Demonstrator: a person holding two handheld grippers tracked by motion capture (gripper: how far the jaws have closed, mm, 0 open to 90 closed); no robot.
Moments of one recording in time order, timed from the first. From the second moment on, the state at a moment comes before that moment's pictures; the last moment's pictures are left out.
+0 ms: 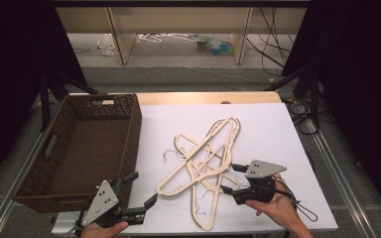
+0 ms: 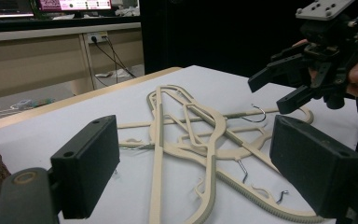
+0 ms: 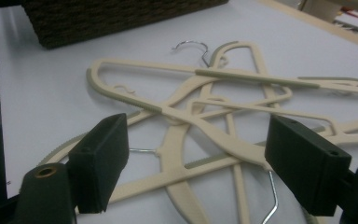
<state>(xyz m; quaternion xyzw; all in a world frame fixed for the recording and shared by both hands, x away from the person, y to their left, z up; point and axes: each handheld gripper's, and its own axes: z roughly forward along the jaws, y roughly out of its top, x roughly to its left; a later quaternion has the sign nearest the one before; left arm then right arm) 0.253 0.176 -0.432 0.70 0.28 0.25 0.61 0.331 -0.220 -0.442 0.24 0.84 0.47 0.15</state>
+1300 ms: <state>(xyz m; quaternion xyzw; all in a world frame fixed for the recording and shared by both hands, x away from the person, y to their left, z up) 0.254 0.172 -0.437 0.72 0.28 0.23 0.59 0.412 -0.163 -0.479 0.12 0.93 0.34 0.01</state>
